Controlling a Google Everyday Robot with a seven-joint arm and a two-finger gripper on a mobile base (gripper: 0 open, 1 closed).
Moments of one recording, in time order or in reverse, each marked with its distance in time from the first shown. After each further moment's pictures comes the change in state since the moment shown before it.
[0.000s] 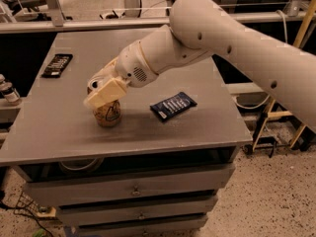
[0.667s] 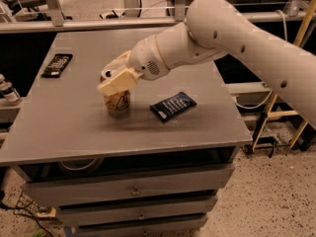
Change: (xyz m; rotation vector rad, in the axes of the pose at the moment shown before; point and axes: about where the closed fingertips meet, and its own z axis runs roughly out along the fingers) arm 0.005 -0.029 -0.023 0.053 -0.067 -0.007
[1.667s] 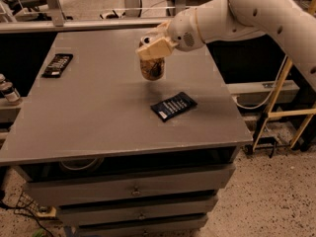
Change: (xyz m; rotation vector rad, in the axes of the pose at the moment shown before) arm 0.009 -0.093 -0.099 0.259 0.001 0.007
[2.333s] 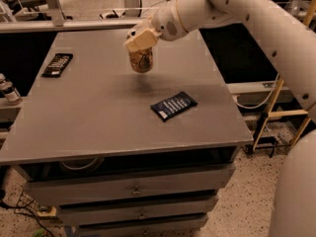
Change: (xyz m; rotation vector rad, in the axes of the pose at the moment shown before) arm -0.015 -0.032 0.036 -0.027 0.037 0.011
